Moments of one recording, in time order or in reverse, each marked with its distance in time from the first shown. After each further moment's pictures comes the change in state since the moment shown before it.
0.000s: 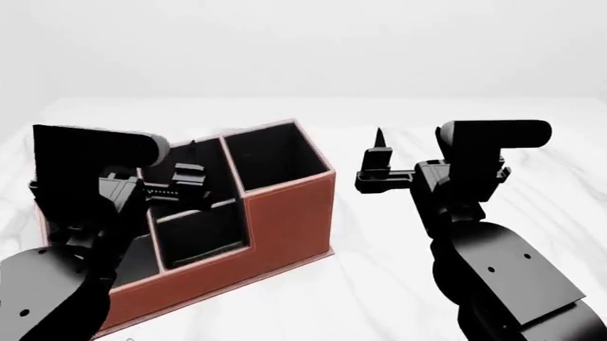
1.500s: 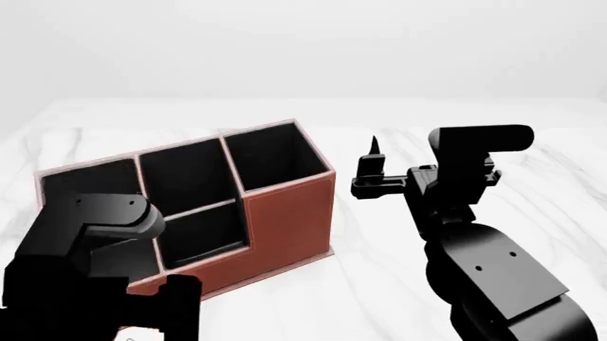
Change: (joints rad) left arm -0.199 -0.759 0.584 -0.101 -1.815 0.618 -1.037; right arm -0.006 0.030 -0.061 0.063 0.004 -0.057 0.024
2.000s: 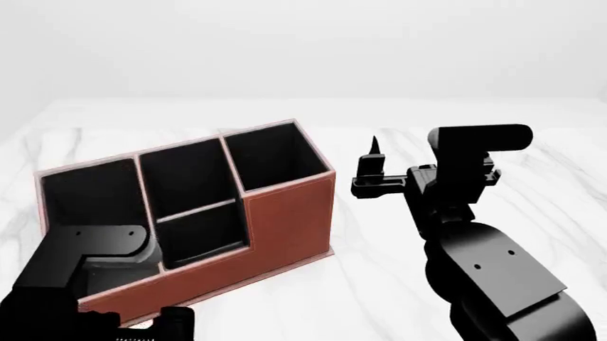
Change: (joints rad) left arm 0.106 -0.074 0.015 0.074 -0.035 0.090 -0.020; right arm 0.005 0.008 -0.010 0.015 0.006 -0.011 0.009
